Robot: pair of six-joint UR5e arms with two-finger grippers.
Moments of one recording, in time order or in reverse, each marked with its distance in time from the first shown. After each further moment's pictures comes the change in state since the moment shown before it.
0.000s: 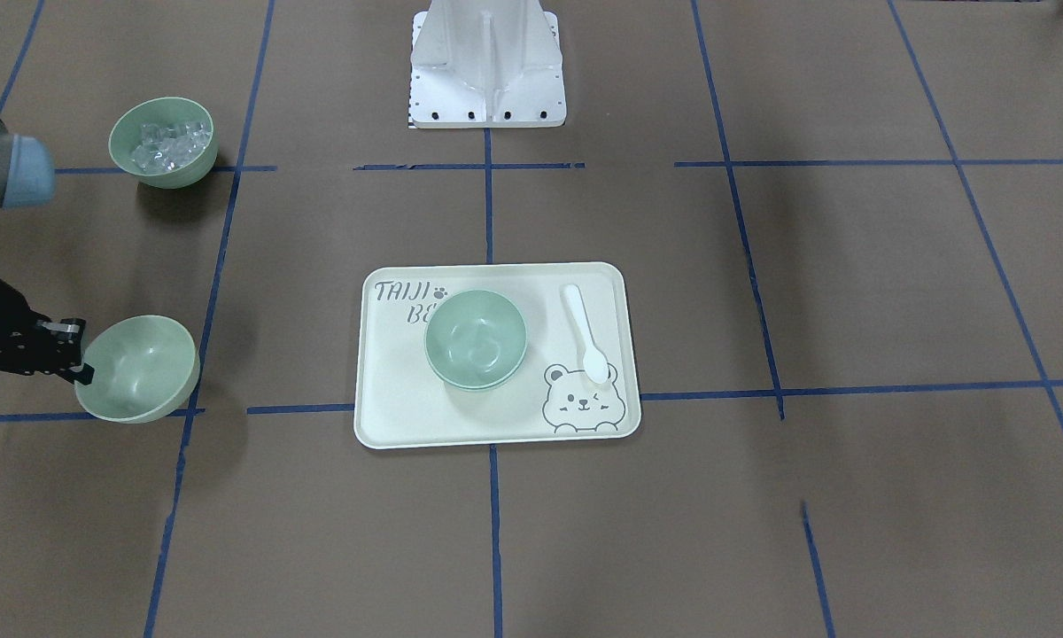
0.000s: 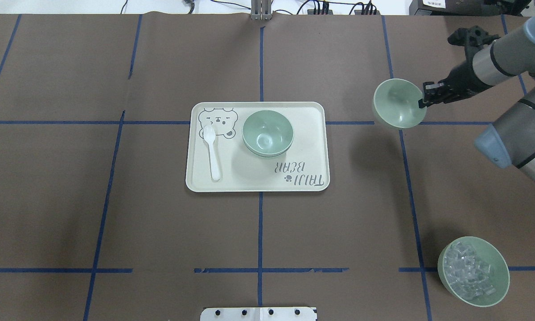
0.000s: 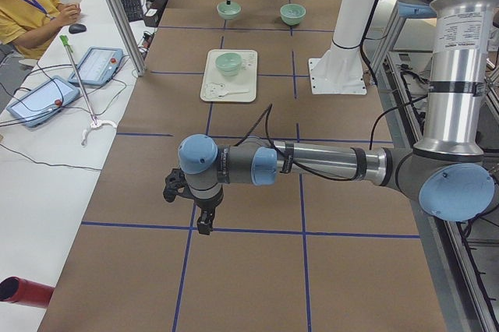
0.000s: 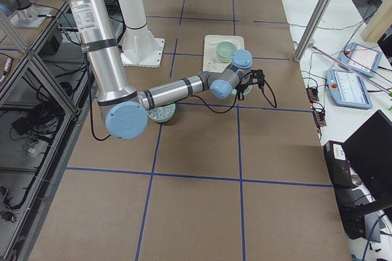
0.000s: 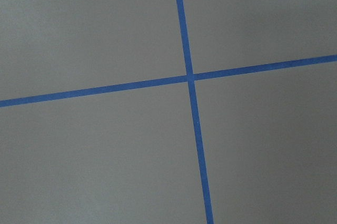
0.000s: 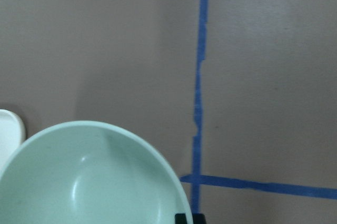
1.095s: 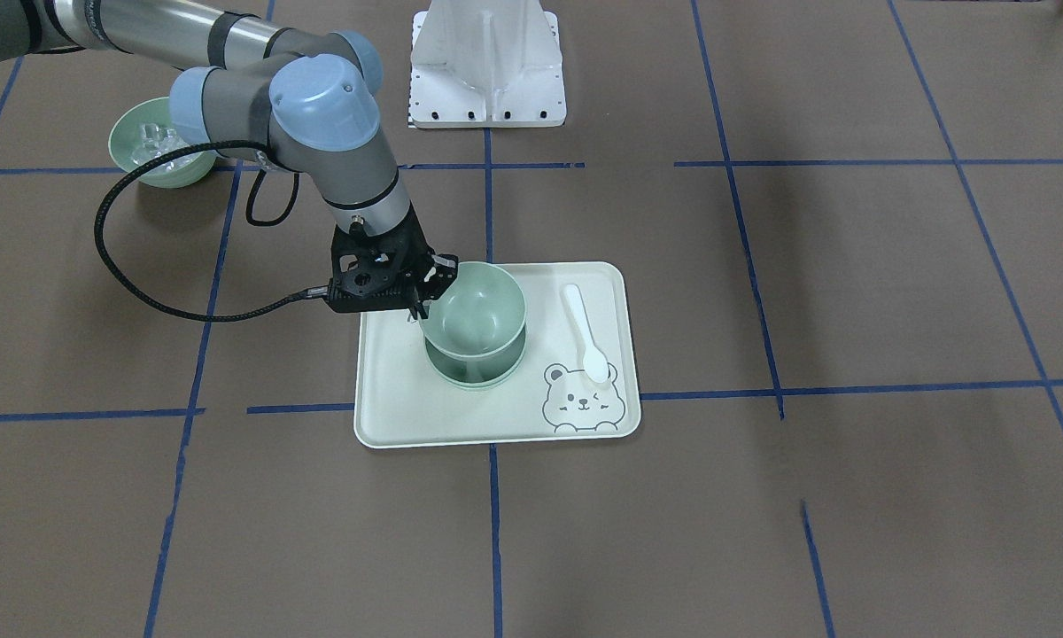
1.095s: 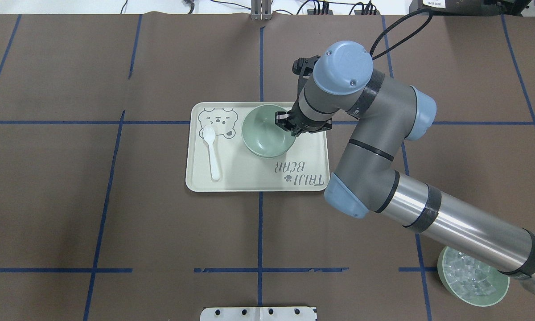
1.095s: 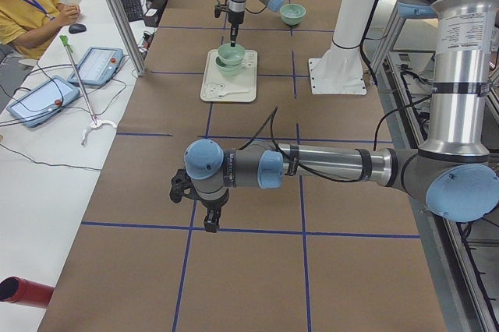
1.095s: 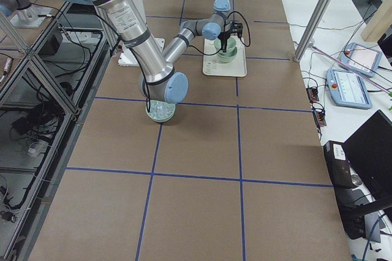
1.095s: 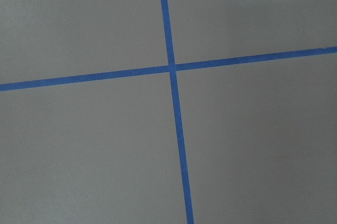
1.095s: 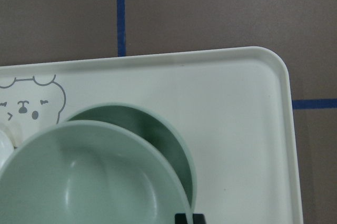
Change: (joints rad) left arm 0.000 0.013 -0.012 -0.005 -0.055 -0.001; right arm -0.374 0.381 0.014 -0.361 -0.350 0.292
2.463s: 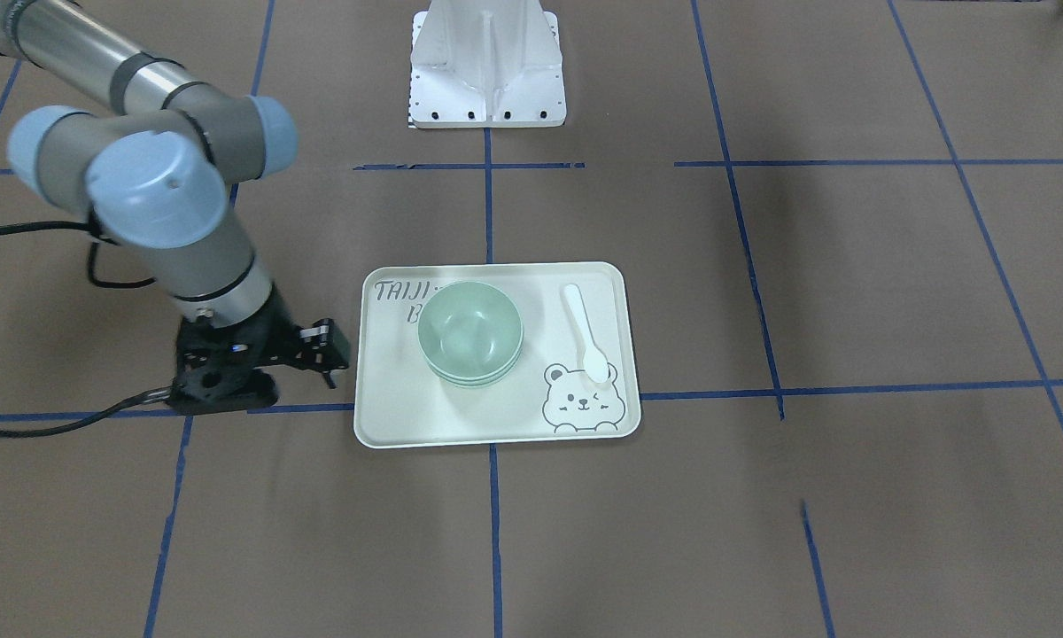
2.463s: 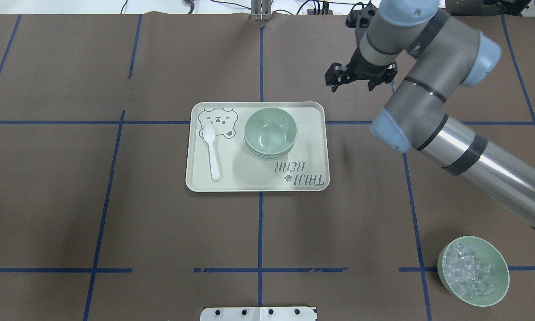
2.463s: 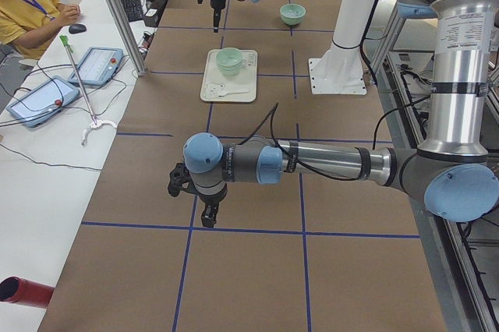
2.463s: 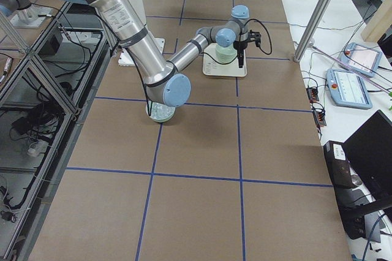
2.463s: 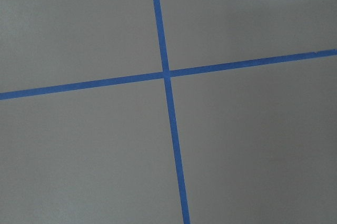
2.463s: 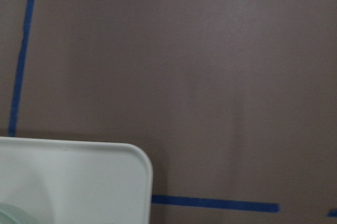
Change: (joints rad) left arm 0.001 -0.007 -0.026 -0.004 0.007 0.006; right arm 0.299 -0.073 -0.066 -0.066 0.165 -0.443
